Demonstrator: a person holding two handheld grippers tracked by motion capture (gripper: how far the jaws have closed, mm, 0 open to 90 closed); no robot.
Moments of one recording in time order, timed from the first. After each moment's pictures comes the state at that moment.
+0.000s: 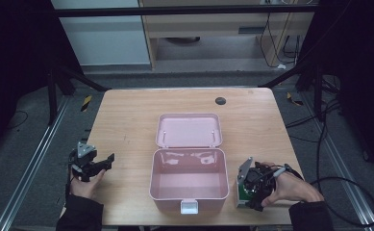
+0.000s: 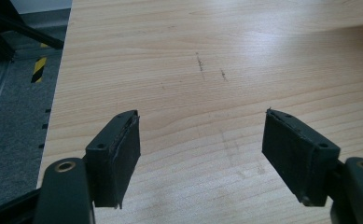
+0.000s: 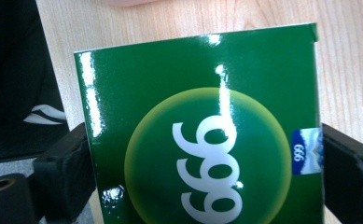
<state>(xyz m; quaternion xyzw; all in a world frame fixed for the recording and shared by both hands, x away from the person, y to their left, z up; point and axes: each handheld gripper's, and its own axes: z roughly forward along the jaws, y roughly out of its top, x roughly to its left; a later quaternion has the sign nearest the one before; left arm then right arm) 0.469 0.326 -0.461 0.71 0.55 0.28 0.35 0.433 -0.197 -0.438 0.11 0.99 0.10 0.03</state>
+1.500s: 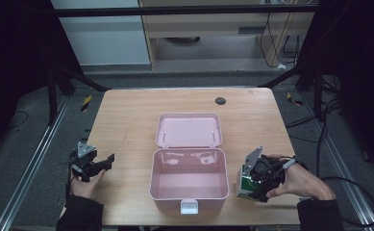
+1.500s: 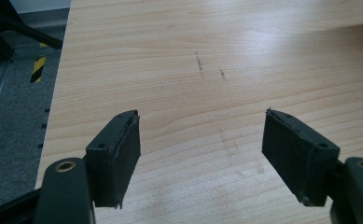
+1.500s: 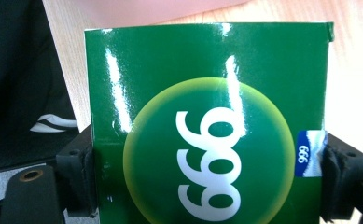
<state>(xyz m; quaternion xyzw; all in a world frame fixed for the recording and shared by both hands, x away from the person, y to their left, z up) 0.469 0.326 -0.461 0.71 0.55 0.28 0.35 0.436 -0.207 -0.394 0.13 0.98 0.13 0.06</state>
